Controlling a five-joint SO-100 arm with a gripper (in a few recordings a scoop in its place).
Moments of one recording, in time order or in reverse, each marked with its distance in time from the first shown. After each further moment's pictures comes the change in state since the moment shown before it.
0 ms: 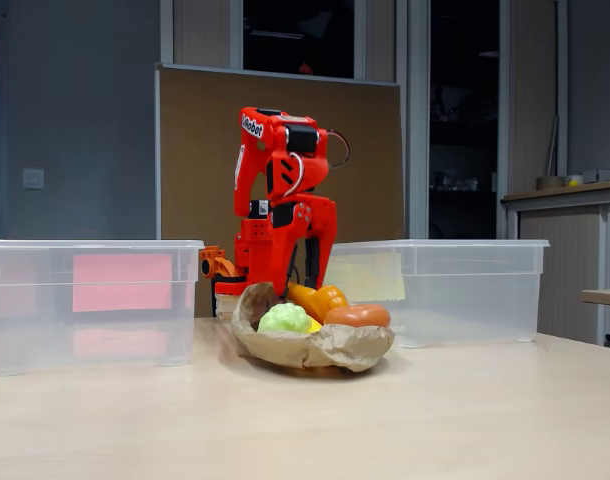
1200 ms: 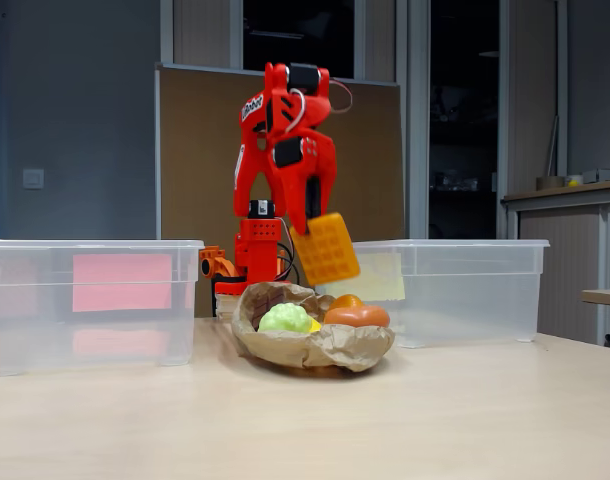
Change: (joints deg) arm 1.9 -2.7 -32.8 29.5 -12.0
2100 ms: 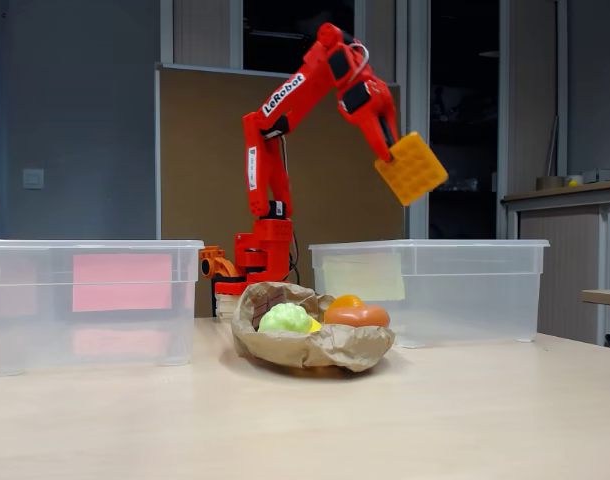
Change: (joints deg) arm -42.0 16.2 -9.7 11.9 44.0
